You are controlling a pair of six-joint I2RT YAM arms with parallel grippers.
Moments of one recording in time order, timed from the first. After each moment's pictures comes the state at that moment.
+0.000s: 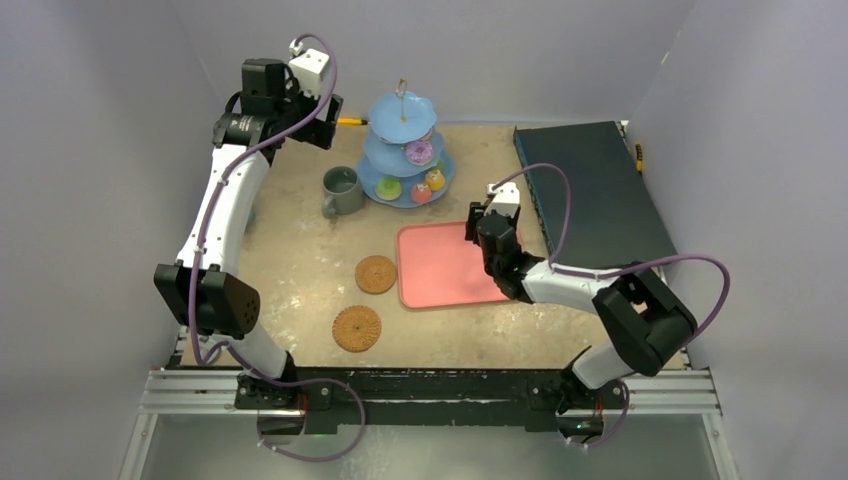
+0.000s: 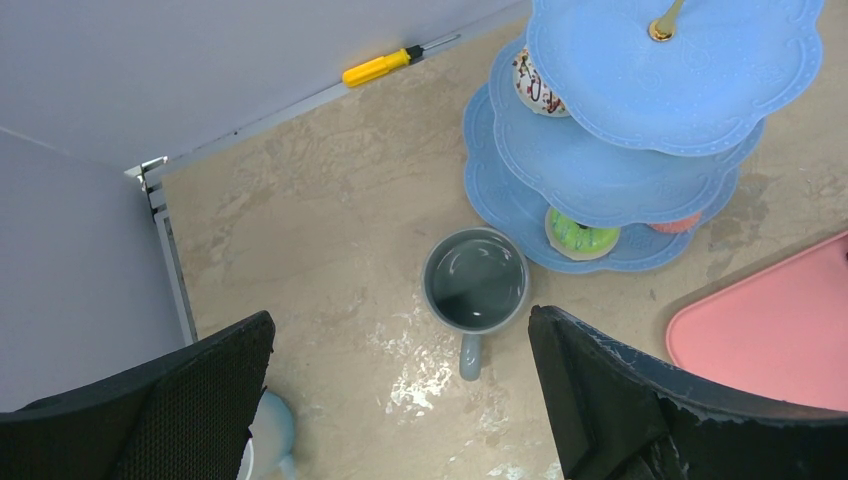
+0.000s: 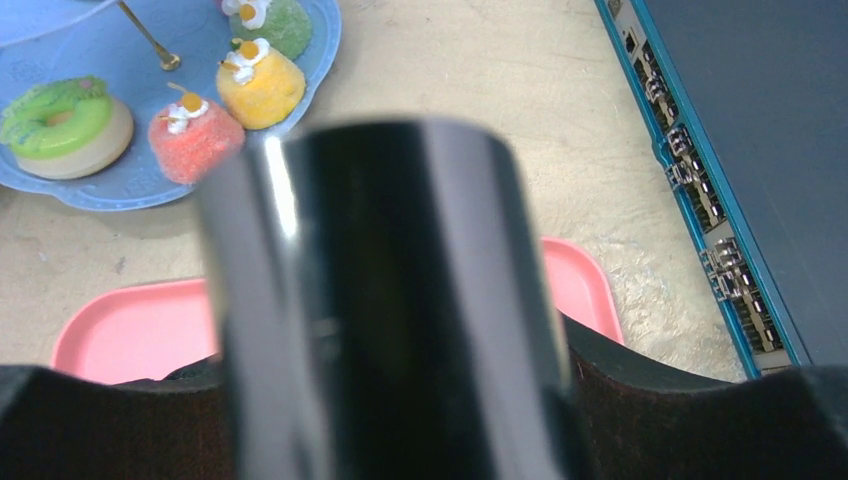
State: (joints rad) left arm -0.12 1.66 1.85 -0.72 0.09 0.25; right arm 0.68 1.50 0.65 0.42 0.67 0.30
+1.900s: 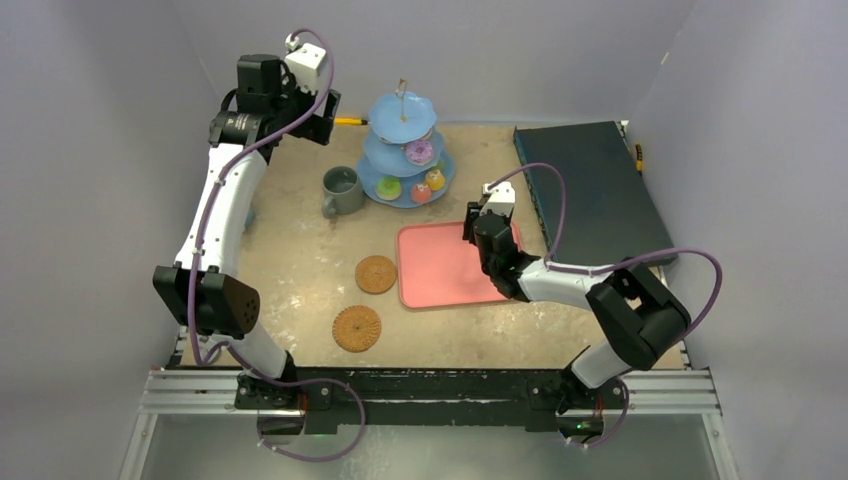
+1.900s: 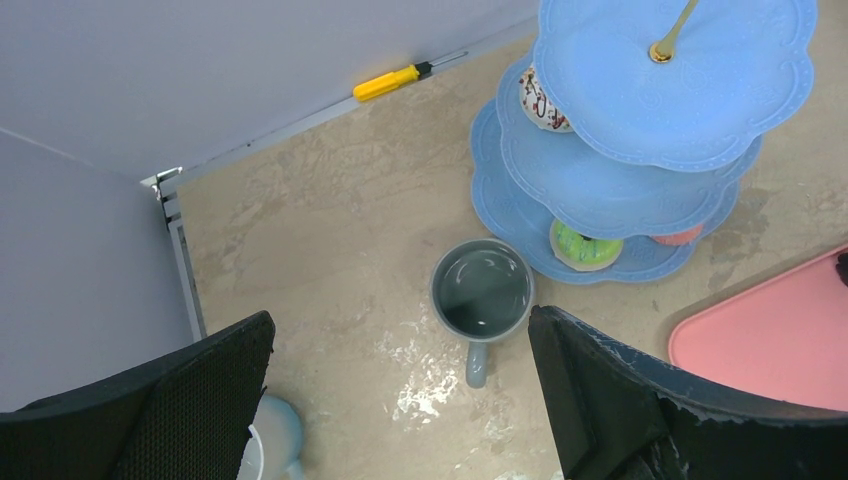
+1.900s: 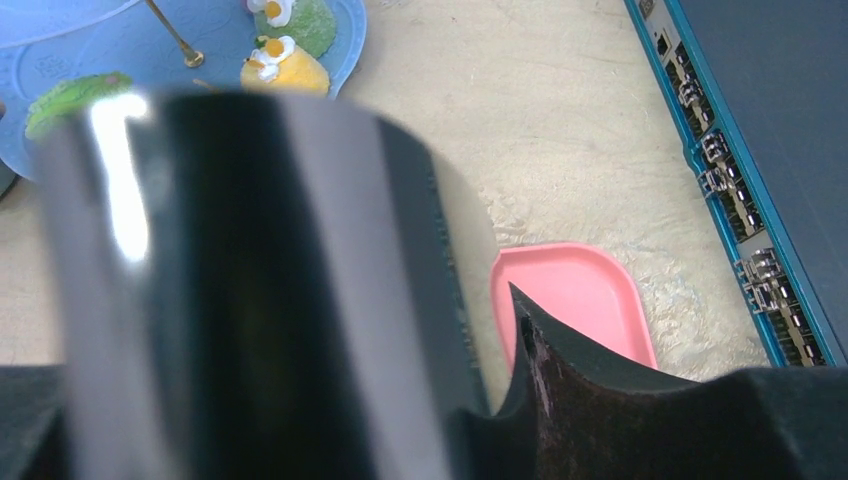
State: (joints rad) left arm -0.12 1.66 1.88 -0.72 0.09 0.25; right arm 0.69 1.55 0.66 0.45 0.64 0.30
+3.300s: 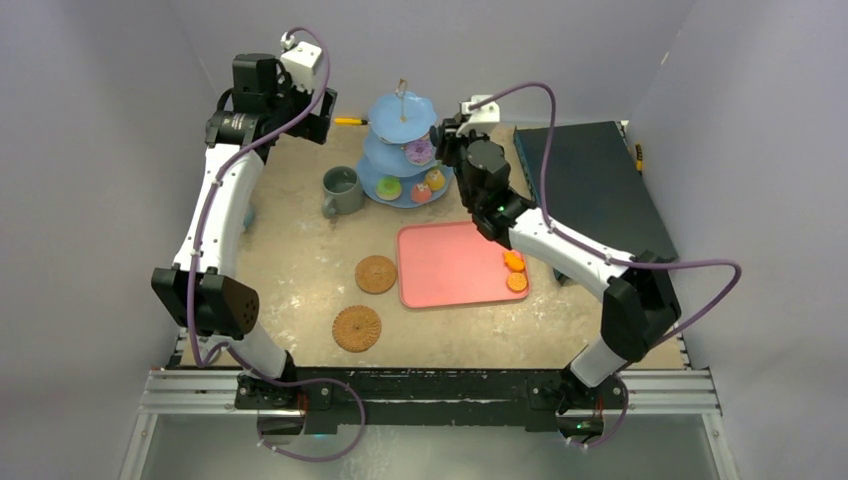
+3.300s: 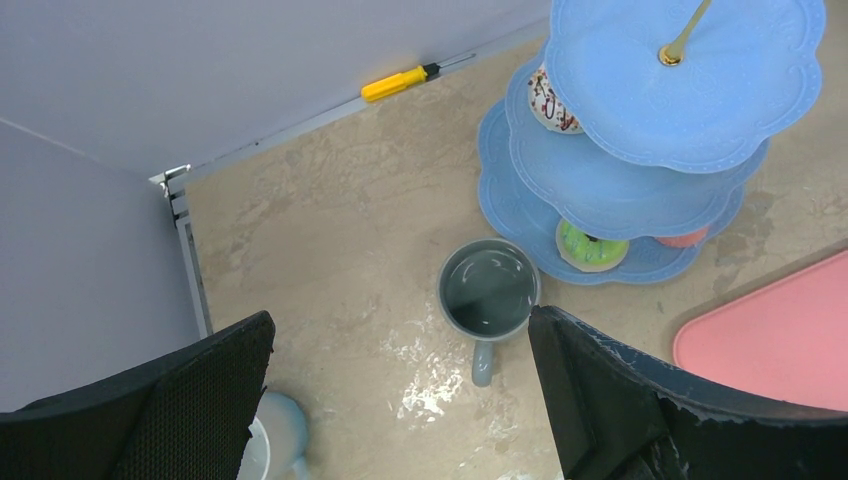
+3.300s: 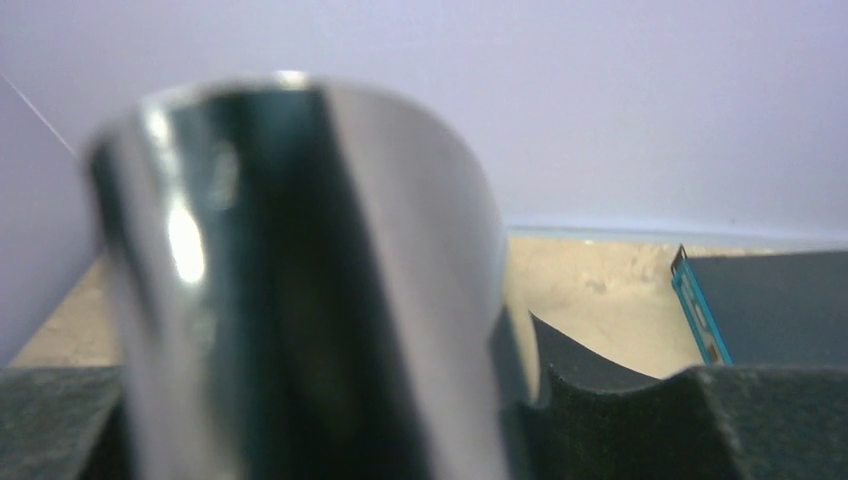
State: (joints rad) left arm -0.10 1.66 1.89 -0.73 0.09 0.25; right arm 0.70 1.57 1.22 0.33 0.56 0.11
